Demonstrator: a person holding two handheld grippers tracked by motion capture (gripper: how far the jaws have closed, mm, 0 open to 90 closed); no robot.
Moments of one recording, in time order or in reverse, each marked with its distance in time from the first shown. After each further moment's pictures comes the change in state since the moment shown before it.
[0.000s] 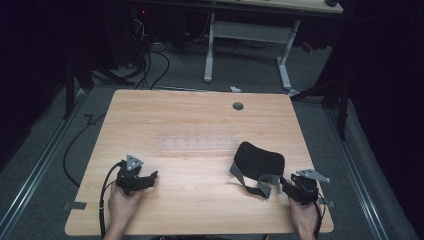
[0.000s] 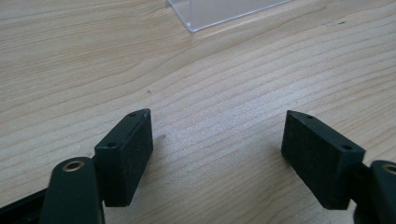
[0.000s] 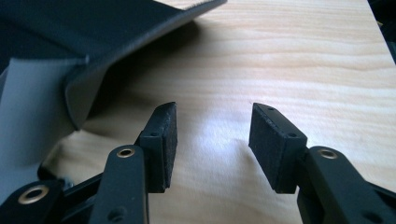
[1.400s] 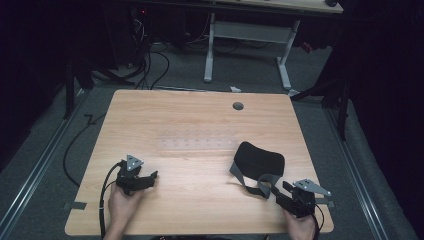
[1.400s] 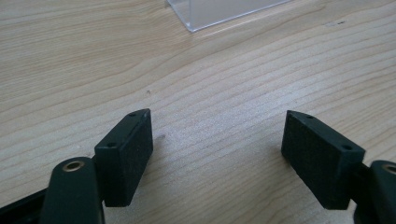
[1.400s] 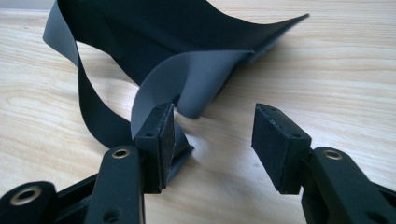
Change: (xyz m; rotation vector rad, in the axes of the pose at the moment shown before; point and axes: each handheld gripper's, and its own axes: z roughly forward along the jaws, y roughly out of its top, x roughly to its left) left arm 0.000 0.000 0.000 -0.002 -0.002 -0.001; right arm 0.034 -0.008 -0.035 -0.061 0.153 -0.016
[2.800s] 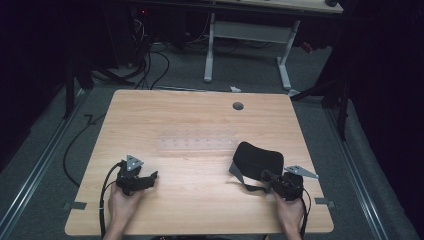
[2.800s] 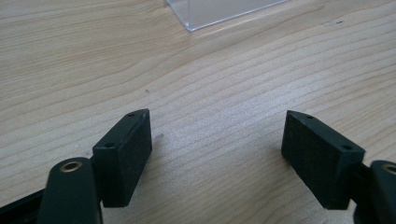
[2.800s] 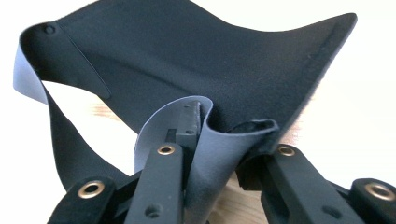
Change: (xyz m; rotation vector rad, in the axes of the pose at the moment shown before) left arm 0.000 0.000 0.000 -0.001 -0.002 -0.005; right arm -0.007 0.018 0.049 -0.006 0.063 0.076
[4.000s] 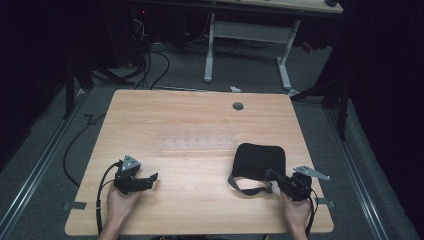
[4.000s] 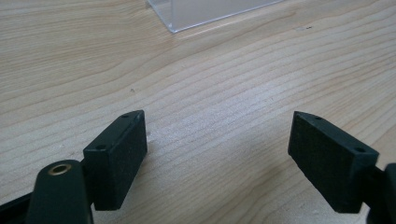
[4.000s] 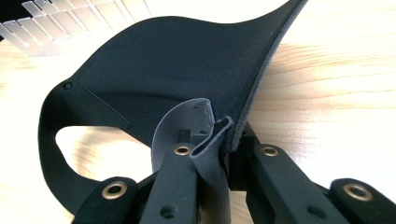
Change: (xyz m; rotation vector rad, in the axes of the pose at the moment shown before) left arm 0.004 0.006 -0.008 0.023 -0.085 -0.068; right arm -0.018 0.002 -0.016 -0.045 0.096 0.024
